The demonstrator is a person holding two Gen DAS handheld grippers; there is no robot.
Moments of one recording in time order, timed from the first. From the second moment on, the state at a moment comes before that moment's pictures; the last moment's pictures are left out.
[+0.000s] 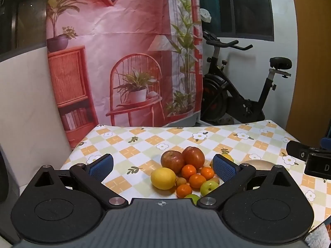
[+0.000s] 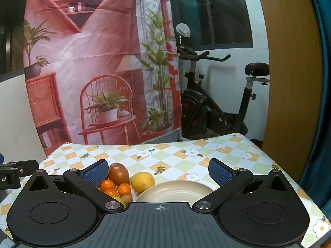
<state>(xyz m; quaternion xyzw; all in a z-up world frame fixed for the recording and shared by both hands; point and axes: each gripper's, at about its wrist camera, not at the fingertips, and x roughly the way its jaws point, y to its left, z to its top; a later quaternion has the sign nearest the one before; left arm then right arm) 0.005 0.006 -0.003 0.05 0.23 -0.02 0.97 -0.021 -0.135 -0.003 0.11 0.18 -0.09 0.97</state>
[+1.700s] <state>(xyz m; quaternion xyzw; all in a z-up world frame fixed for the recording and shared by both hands) 0.004 0.008 -0.004 0.05 0.22 -0.02 0.97 -0.019 -0.135 -0.004 0.11 0.18 -0.08 0.97</state>
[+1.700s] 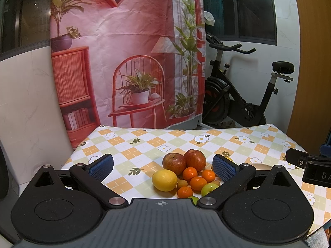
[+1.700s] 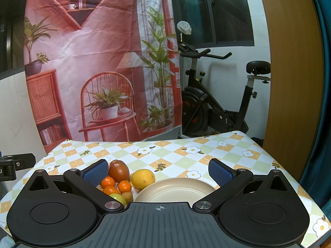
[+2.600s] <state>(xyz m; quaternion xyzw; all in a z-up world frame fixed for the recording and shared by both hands) 0.015 0.014 -0.004 0.04 0.22 -0.02 0.97 -0.010 -0.137 -0.017 0.11 0.19 -0.07 0.97</state>
